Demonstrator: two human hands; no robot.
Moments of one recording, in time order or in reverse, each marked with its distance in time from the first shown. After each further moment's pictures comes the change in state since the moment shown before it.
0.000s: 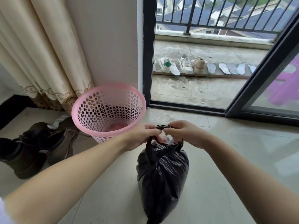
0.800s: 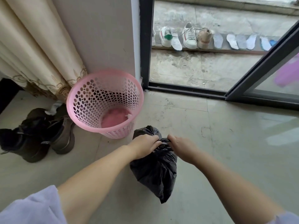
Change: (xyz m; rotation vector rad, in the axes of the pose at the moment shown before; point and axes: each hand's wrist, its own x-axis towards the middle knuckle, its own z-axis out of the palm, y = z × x) left_hand 0.016 -0.035 0.020 1.052 0.007 -0.012; right_hand -0.009 0.043 0.021 -0.891 -0.026 0.070
